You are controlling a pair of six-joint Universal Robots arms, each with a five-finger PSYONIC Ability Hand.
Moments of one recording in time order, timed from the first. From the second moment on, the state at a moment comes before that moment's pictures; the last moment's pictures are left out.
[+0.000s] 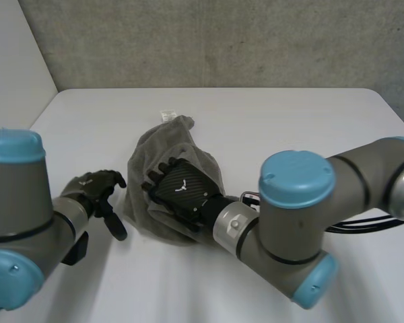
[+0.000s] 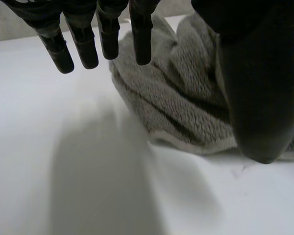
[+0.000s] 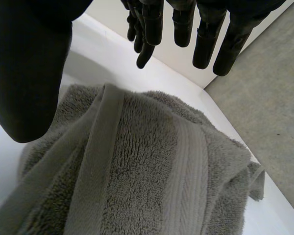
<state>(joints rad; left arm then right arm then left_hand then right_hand) 4.32 -1.91 -1.68 3.06 -1.67 3.03 2.34 -0.95 1.34 -0.15 1.23 2.59 0.25 0.24 0.24 0.25 0.05 0.23 0.24 0.24 0.26 0.06</state>
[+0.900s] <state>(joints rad) 4.17 -2.20 -1.48 3.31 -1.61 3.03 2.12 -0.95 1.34 -0.12 1.56 2.81 0.25 0.24 0.24 0.25 0.05 0.81 0.83 0.83 0.83 0.64</state>
